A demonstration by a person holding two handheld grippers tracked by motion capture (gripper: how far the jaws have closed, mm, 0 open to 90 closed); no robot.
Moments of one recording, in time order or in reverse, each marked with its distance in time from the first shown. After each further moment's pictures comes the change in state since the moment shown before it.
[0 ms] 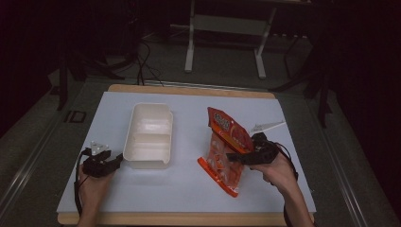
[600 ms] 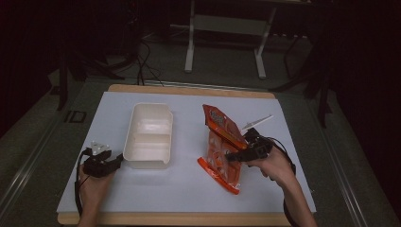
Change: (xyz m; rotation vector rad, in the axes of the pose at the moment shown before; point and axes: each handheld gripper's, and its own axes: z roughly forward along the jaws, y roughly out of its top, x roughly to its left) left arm -0.001 0.000 0.001 -0.001 0.001 0.005; right arm -0.009 0.013 0.020 0.171 -0.002 0.016
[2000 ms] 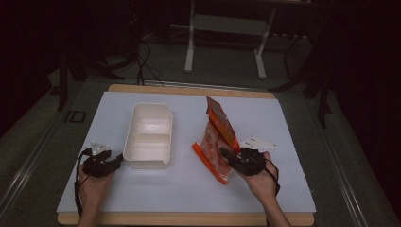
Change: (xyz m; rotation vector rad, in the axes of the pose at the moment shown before) left arm 0.000 0.000 0.000 0.000 0.000 0.000; right arm 0.043 -0.036 0.022 -0.465 -0.286 -0.042
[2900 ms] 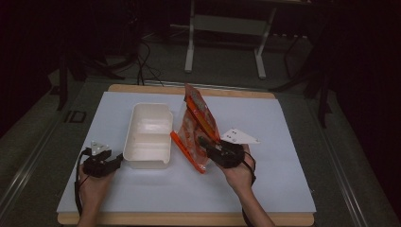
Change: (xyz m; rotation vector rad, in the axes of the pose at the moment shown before) left arm 0.000 0.001 -0.001 -0.006 -0.005 -0.001; right arm 0.037 0.029 0.034 -0.182 0.085 -0.009
